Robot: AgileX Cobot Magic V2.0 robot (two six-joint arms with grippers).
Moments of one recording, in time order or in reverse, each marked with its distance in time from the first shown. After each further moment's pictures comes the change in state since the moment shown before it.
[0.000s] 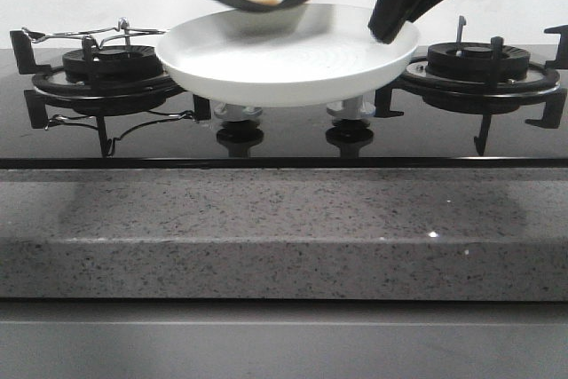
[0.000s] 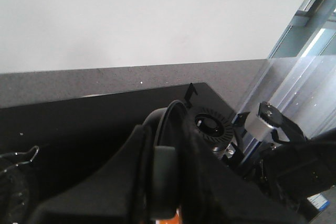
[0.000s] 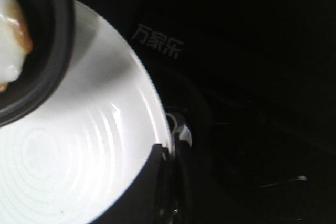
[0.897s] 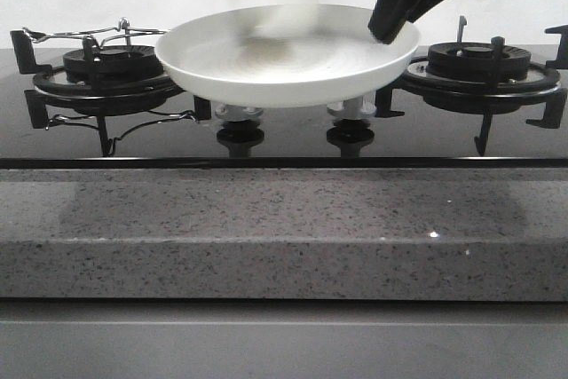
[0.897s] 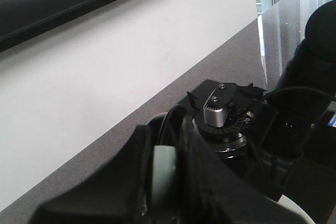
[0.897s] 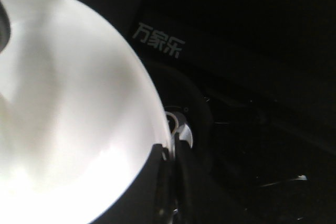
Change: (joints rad) left arm -0.327 -0.071 -0.040 0.594 -0.118 -0.039; right arm 0.000 0.000 0.000 -0.002 0.004 -0.001
